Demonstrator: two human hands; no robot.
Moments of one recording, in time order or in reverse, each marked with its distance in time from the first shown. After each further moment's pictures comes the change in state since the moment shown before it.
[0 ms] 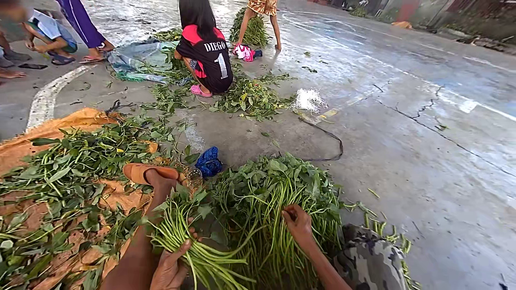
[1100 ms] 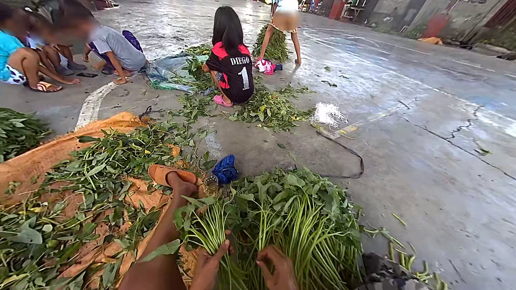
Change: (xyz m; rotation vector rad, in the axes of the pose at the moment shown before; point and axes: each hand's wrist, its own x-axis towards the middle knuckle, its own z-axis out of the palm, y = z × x) left_hand -0.003 -0.038 0.032 0.452 0.078 0.045; right_hand -0.070 -0.041 0.066 0.168 -0.186 -0.463
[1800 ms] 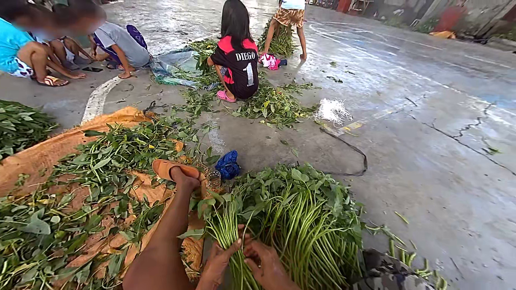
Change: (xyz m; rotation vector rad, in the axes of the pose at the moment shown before) left_hand 0.005 -0.020 0.007 -0.144 -0.151 -0.138; right_hand 0.020 -0.008 0.014 0.038 -0.310 0.049
